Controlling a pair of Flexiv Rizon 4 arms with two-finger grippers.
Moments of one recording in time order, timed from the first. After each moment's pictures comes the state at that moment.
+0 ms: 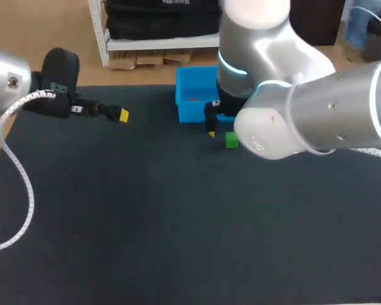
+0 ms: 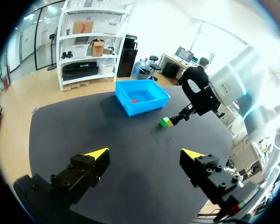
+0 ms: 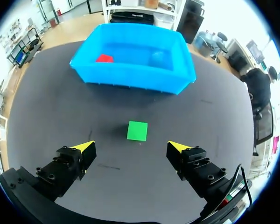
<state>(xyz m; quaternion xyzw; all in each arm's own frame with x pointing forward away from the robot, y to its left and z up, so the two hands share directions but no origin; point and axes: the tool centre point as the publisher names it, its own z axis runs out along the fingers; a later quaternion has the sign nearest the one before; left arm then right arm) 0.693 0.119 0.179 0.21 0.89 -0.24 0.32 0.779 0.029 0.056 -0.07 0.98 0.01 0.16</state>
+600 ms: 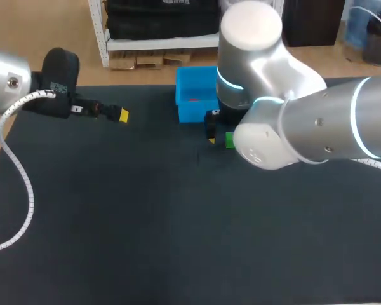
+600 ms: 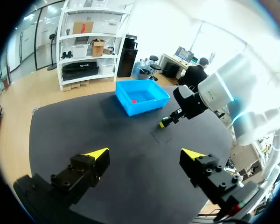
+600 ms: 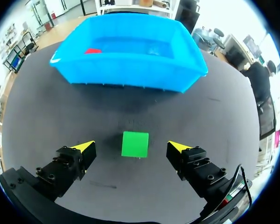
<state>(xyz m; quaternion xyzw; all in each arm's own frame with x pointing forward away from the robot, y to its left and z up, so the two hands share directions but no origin) 0.693 0.119 0.179 0.21 0.89 -0.24 0.32 0.800 0.028 0.018 -0.05 0.98 0.01 0.17</state>
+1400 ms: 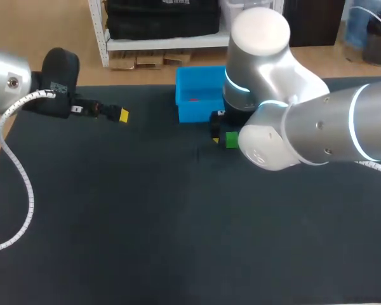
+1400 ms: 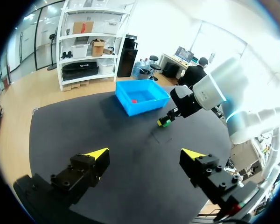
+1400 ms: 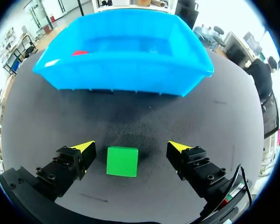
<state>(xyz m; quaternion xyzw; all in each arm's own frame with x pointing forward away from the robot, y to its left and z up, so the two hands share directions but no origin) 0.693 0.119 0.179 0.21 0.89 -0.24 0.32 0.817 0.016 0.000 -0.04 0.98 0.02 0.17</state>
